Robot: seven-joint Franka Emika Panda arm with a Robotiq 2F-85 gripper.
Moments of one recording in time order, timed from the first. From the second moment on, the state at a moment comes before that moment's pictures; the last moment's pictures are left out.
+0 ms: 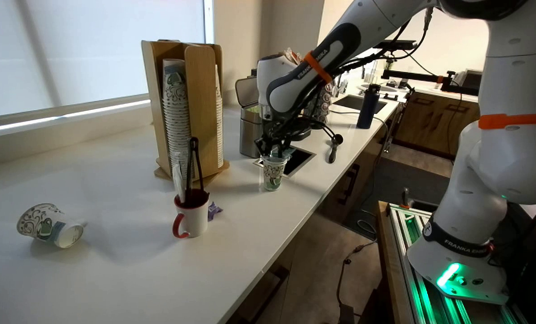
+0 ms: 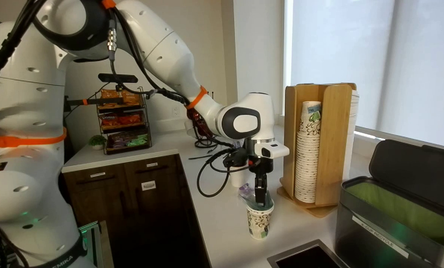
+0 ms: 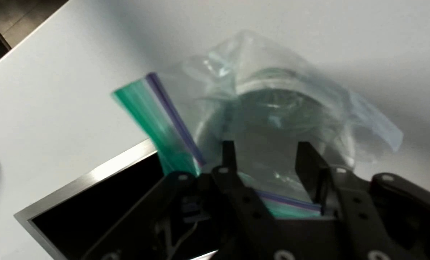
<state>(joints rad) -0.08 0.24 -0.22 -2.16 -0.14 2.37 0.64</state>
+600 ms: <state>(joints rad) -0.08 0.23 -0.22 -2.18 -0.14 2.37 0.64</state>
